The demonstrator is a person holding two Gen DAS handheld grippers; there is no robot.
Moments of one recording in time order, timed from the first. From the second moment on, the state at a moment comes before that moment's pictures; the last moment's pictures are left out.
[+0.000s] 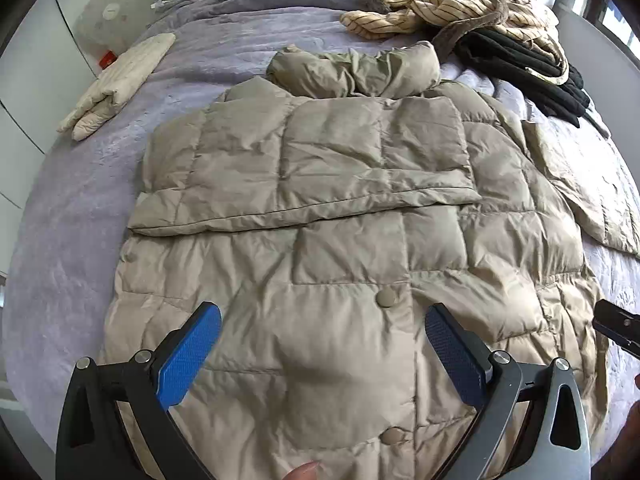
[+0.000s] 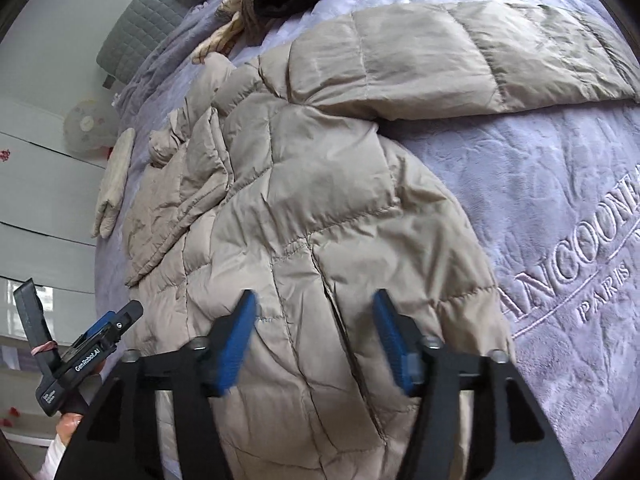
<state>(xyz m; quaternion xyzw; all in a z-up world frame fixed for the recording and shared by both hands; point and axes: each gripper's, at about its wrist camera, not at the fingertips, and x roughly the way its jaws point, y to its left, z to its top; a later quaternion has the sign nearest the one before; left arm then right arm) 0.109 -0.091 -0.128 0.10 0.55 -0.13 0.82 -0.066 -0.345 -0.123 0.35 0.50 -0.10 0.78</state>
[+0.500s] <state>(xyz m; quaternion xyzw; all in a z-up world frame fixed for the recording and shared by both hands) 0.087 -0.105 -0.133 0.14 0.55 -0.18 0.80 -0.113 -0.339 -0.106 0.41 0.42 -0.14 0.80</state>
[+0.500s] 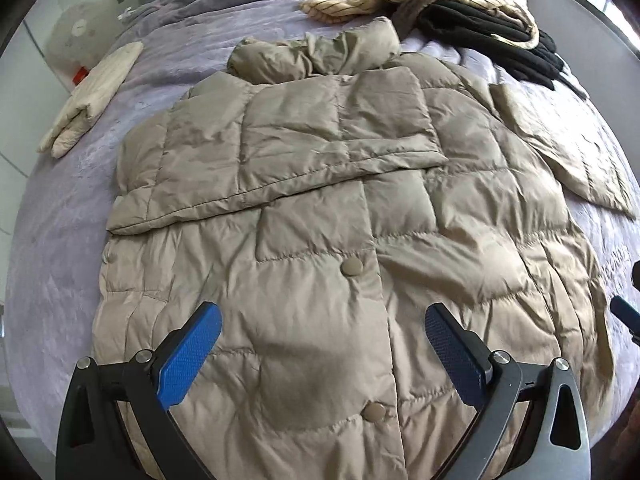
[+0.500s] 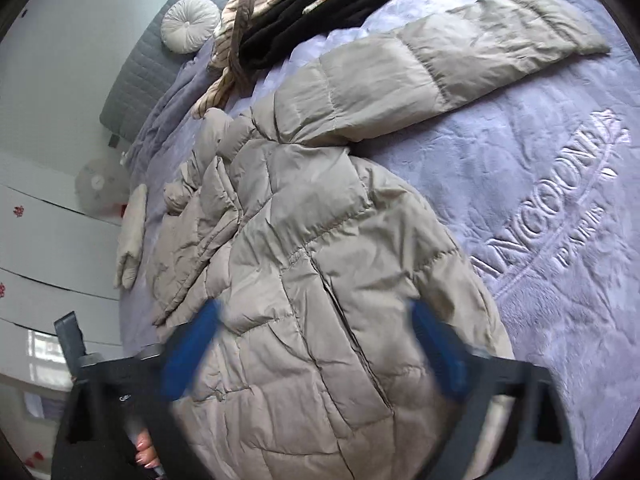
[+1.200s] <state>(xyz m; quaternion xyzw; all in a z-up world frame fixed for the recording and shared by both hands) 0.074 -0.126 -0.142 0.16 0.56 -0.20 0.79 -0.140 -0.377 -0.123 0.45 0.45 -0.17 0.75</state>
